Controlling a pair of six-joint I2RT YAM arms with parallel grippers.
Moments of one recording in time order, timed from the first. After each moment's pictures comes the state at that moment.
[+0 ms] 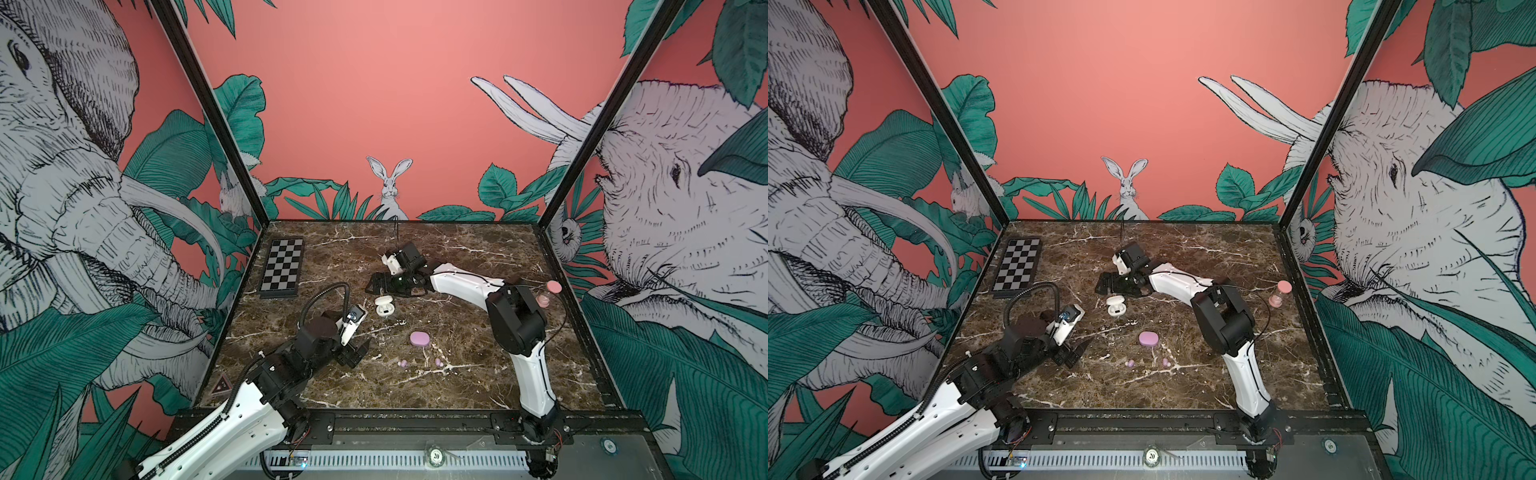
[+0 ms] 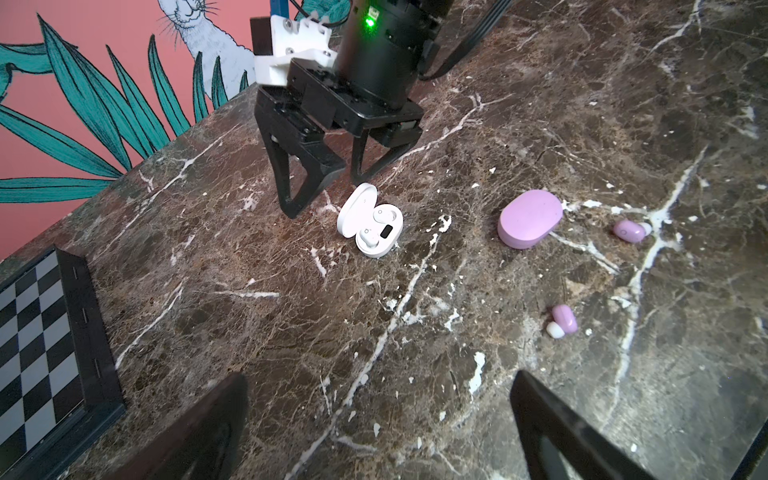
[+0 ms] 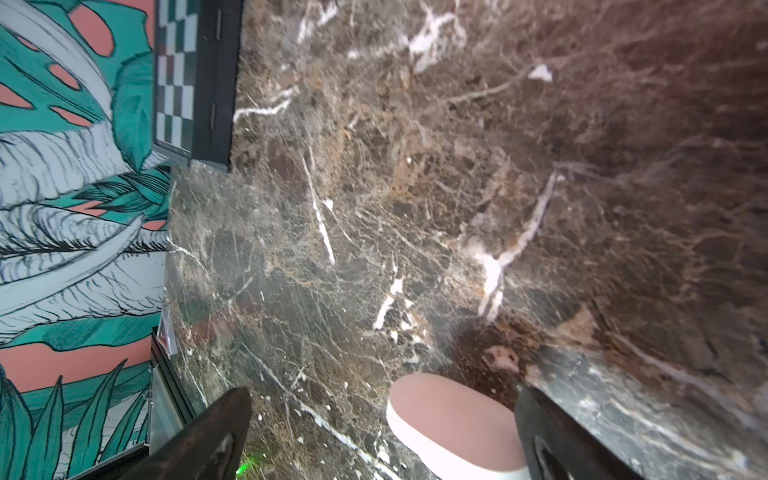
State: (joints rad) left arm -0.80 0.60 0.52 -0.50 -0.14 0.16; right arm 0.72 2.13 1.61 -0.39 -0.43 0.59
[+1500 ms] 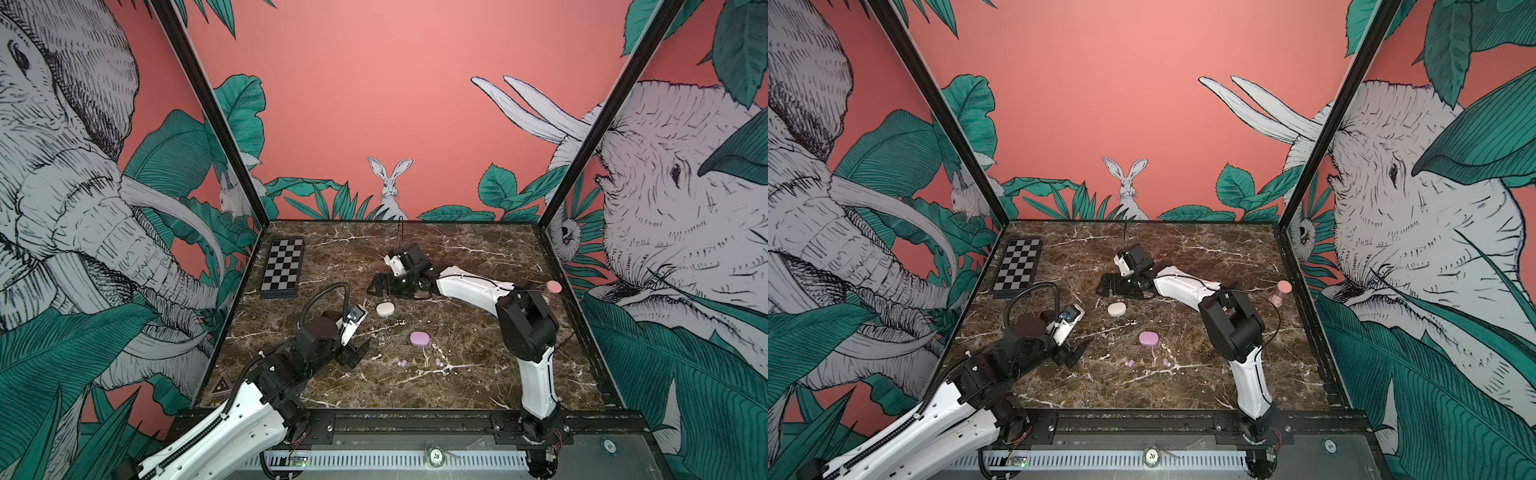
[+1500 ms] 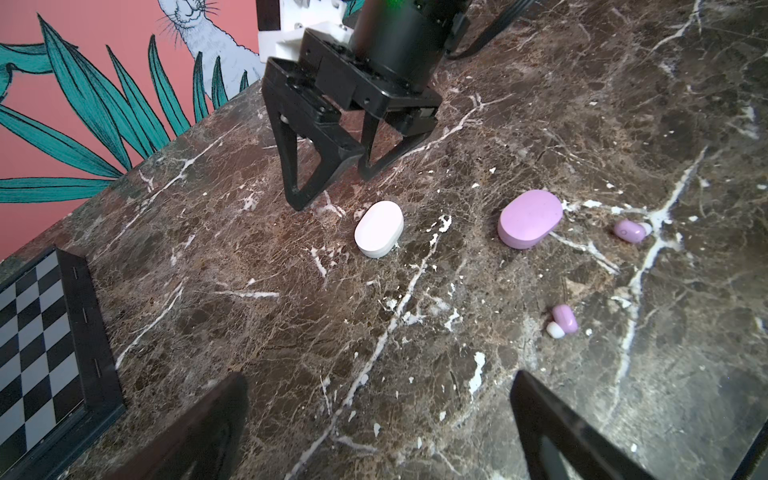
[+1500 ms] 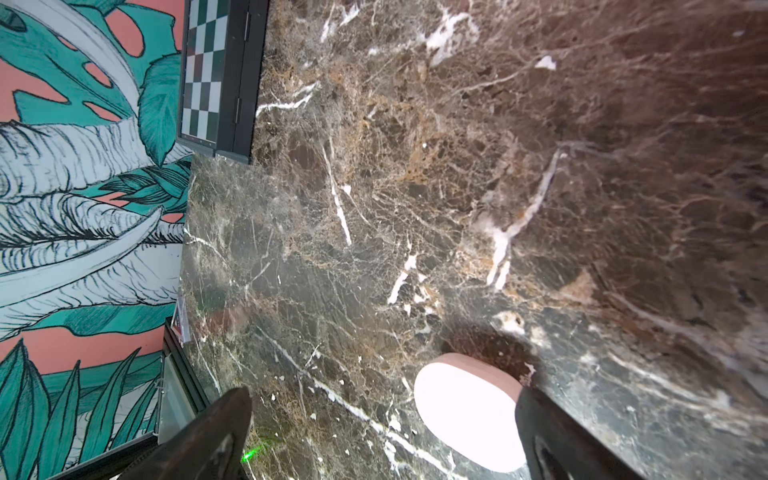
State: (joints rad) left arm -0.80 0.60 0.52 -0.50 -0.14 0.16; right arm 0.73 2.04 1.52 -0.35 -0.43 0.60
